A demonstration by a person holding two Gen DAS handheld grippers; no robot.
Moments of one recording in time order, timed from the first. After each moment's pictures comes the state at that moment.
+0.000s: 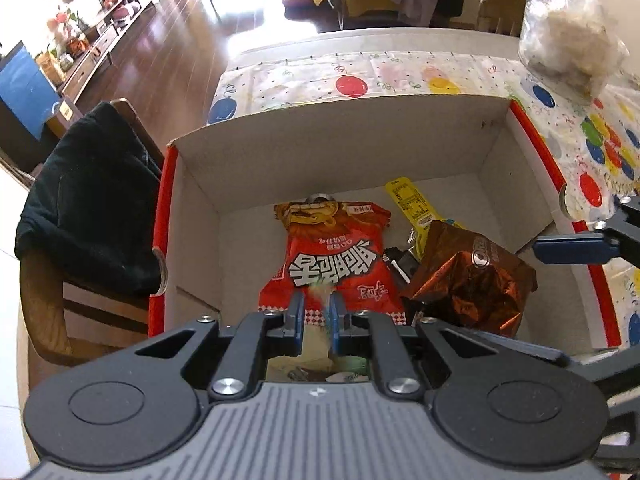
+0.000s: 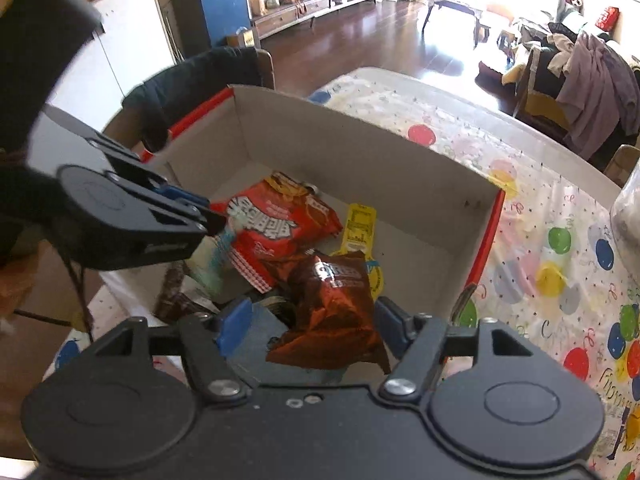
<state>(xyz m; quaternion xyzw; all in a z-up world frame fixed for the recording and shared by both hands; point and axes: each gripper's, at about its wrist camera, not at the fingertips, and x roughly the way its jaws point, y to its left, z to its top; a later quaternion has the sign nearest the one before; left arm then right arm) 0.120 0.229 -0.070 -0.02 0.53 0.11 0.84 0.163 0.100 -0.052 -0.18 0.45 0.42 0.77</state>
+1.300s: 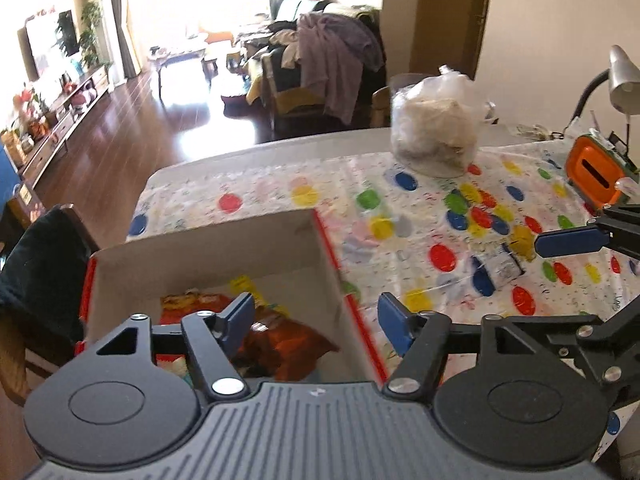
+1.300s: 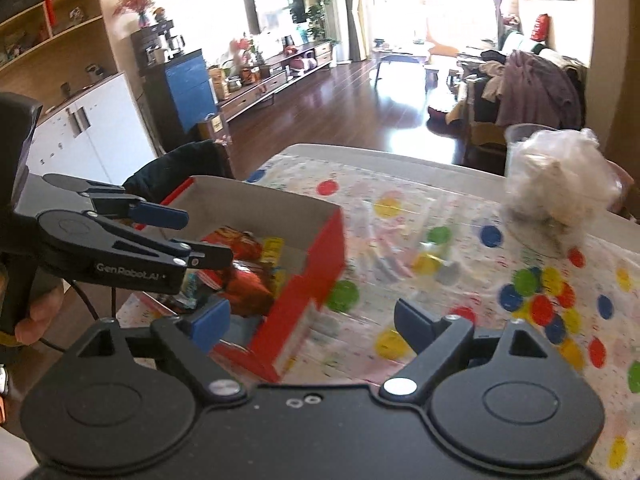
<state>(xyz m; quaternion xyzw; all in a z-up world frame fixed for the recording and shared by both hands) 0.091 0.097 0.019 -0.01 0.40 0.02 0.92 0.153 -0.081 0.025 -0.08 0.38 0.39 0.83</state>
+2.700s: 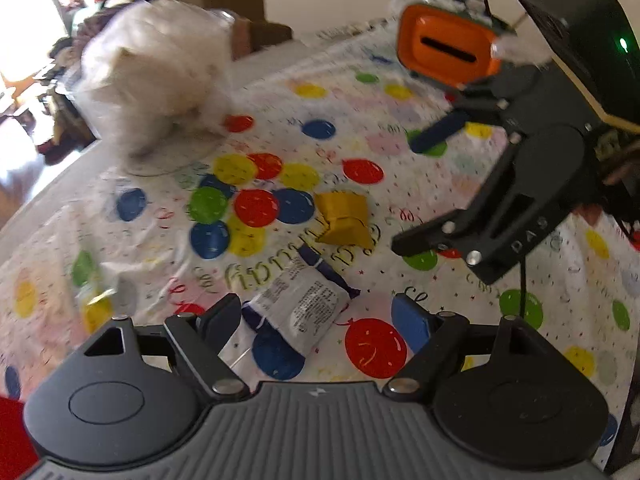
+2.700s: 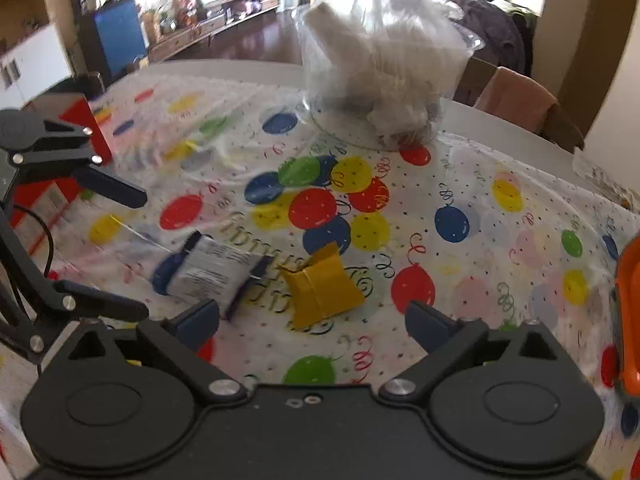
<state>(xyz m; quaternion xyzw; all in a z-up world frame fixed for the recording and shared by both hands) 0.252 -0.134 -0.093 0.12 0.45 -0.23 0.85 0.317 -0.278 -0.107 -0.16 0.44 0.33 0.82</state>
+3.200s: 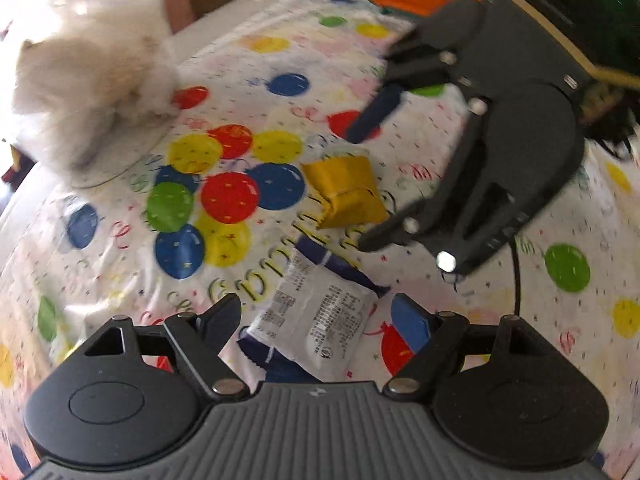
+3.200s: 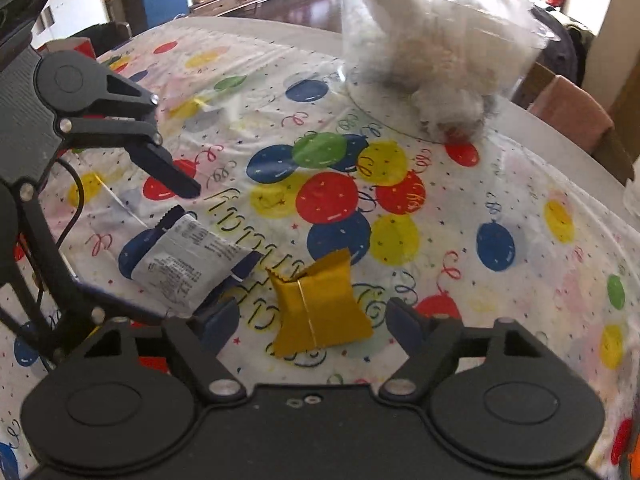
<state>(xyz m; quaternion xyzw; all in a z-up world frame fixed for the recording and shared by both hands) 0.297 -0.151 -0.137 0.21 0.48 -0.29 0.80 0.353 -0.252 -0.147 -0.21 0.45 0.39 0.78</state>
